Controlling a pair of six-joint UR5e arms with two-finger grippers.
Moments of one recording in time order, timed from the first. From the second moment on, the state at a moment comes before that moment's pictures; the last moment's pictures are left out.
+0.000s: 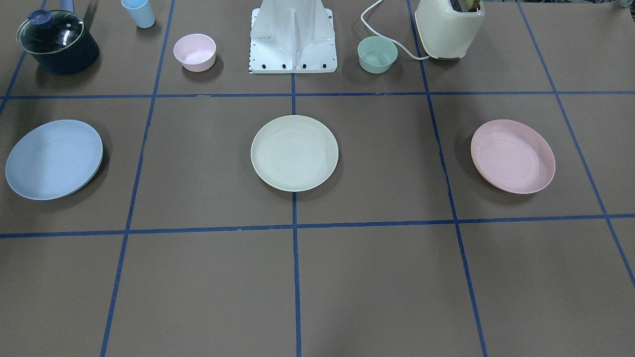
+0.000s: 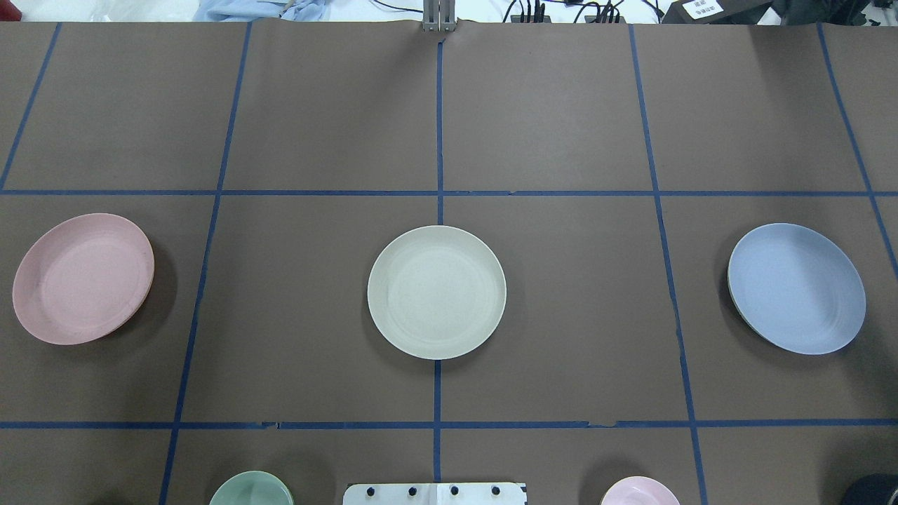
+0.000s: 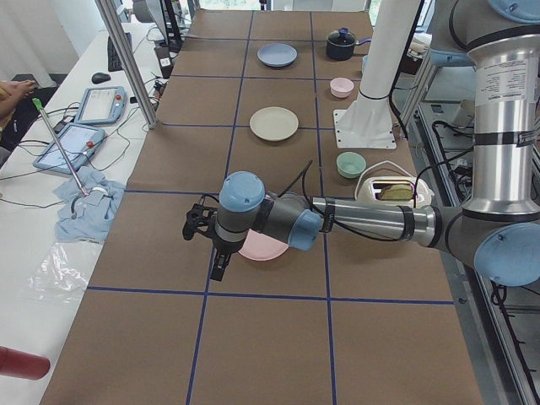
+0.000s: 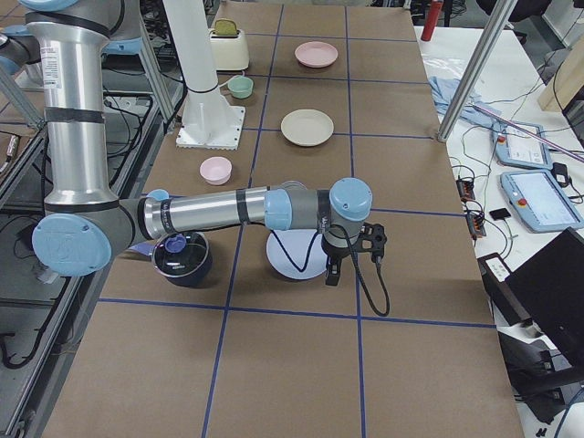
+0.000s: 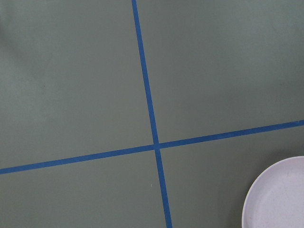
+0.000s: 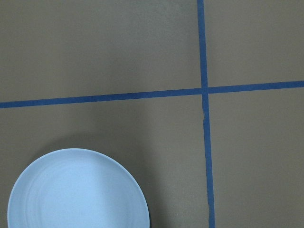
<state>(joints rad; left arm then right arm) -1.57 -1.49 -1.74 -1.87 -2.32 -0.10 1.50 -1.57 1.74 -1.69 2.40 0.16</state>
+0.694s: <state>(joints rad) -1.57 -1.47 -1.77 -1.86 -2.42 -0.09 1.50 -1.58 1.74 -1.69 2.40 0.16</state>
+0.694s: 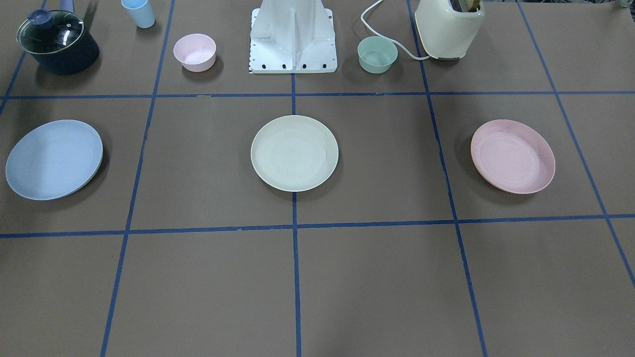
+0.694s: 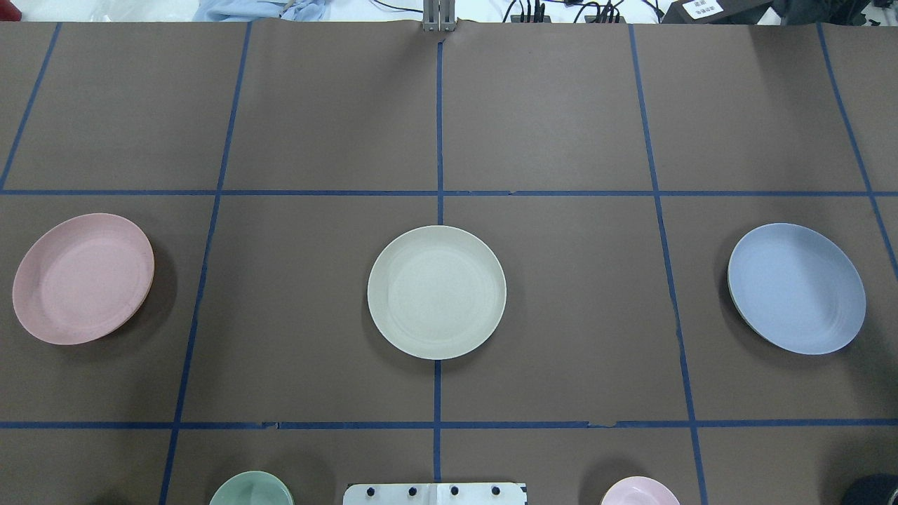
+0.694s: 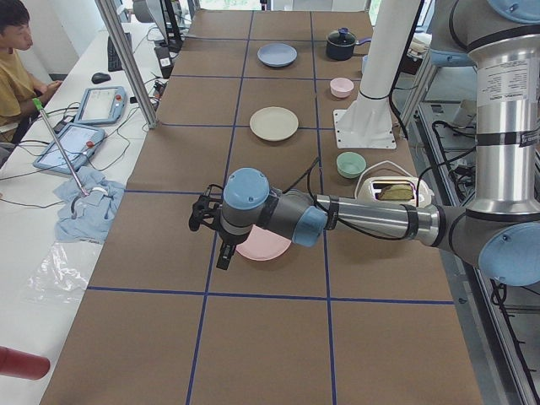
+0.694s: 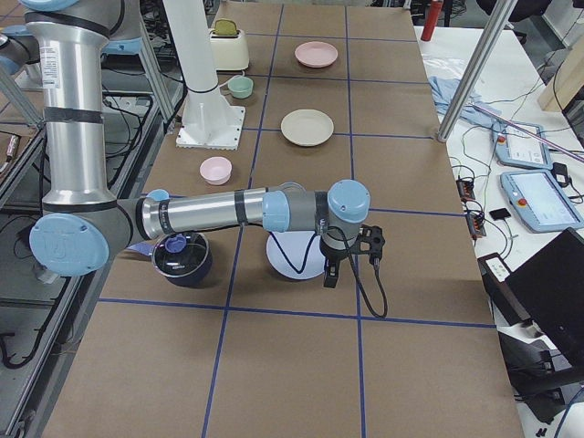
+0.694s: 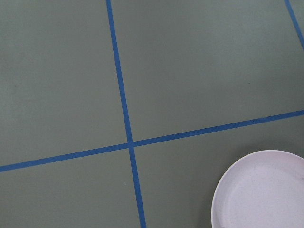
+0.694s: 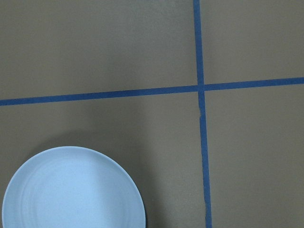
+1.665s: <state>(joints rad) -1.55 -1.46 -1.72 -1.91 -2.44 -0.09 1.50 -1.63 1.91 -1.68 2.46 0.19</state>
